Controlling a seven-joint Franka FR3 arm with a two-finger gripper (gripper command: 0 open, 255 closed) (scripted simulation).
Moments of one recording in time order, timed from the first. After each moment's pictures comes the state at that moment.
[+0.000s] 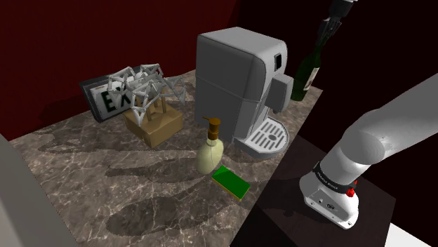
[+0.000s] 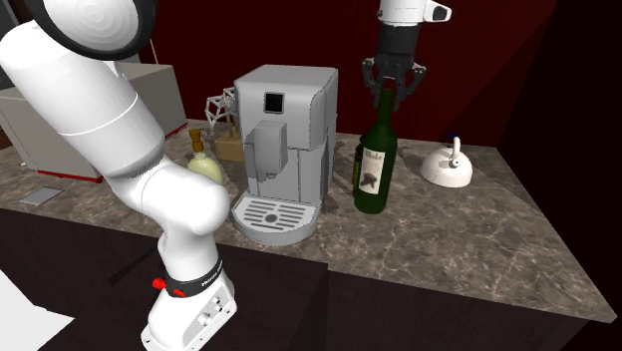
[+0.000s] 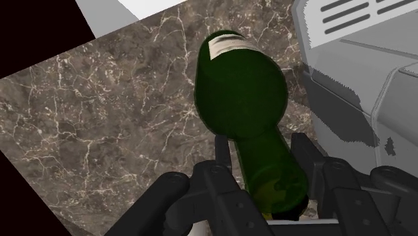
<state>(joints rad) -0.08 -0.31 -0.59 -1.91 -0.11 1.68 -0.50</state>
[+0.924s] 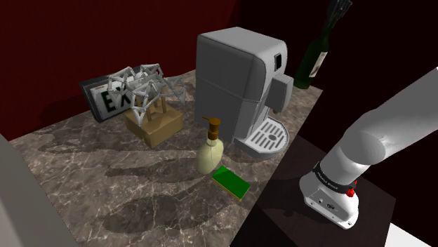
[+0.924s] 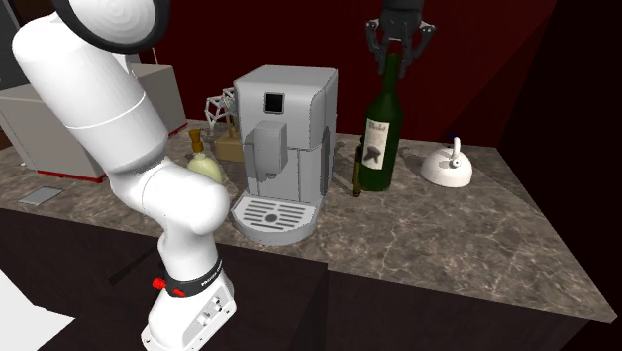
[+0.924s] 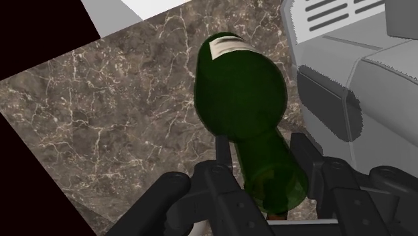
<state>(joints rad) -0.07 -0.25 -0.59 -1.67 -0.08 1.48 -0.52</state>
